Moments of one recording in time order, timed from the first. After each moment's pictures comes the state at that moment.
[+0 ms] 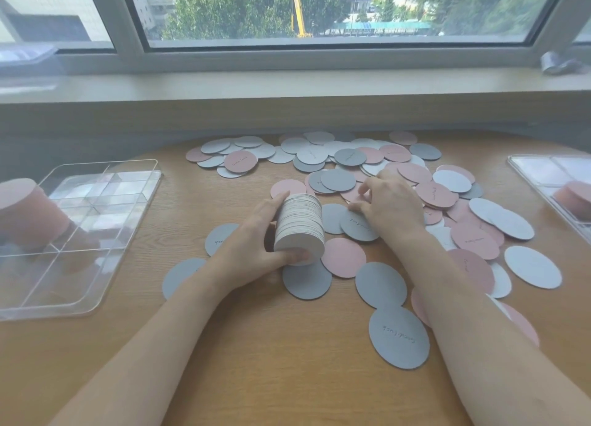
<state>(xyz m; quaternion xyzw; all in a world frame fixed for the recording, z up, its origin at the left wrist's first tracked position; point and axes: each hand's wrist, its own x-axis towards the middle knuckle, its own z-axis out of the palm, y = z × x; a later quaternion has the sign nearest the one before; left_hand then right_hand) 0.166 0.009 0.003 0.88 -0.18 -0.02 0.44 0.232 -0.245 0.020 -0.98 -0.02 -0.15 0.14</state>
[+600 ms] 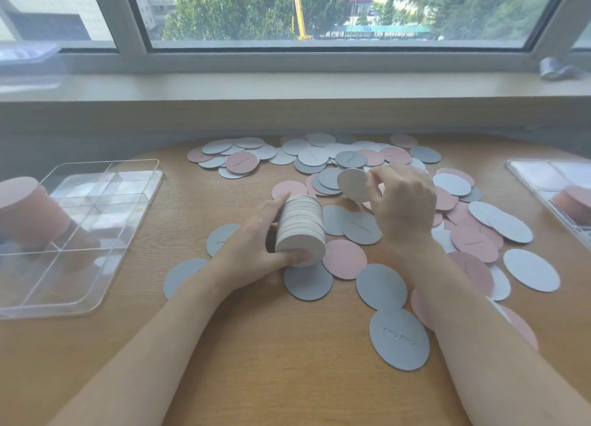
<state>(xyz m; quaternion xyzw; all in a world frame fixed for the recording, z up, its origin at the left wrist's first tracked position) 0.166 0.009 0.002 0.88 -0.18 -0.01 0.44 0.227 -0.246 0.019 -0.89 -0.04 -0.43 0.13</state>
